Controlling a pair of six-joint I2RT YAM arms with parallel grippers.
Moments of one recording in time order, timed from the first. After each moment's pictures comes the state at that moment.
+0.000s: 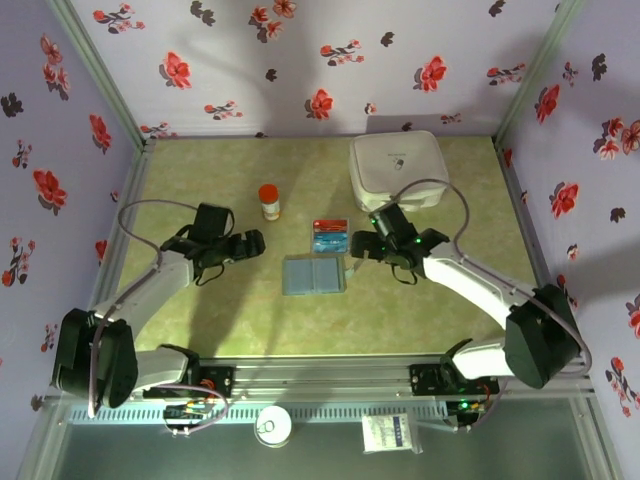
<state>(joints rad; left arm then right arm) -0.34 1.25 0.77 -0.47 0.00 -0.52 0.58 1.32 0.88 -0.54 0.18 0.62</state>
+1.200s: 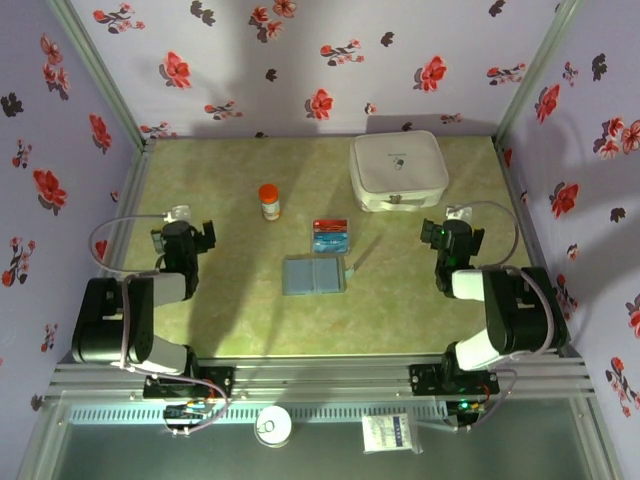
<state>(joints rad) -0.02 1.49 0.37 0.71 -0.27 -0.02 0.07 1.53 0.37 0.72 0.31 0.06</state>
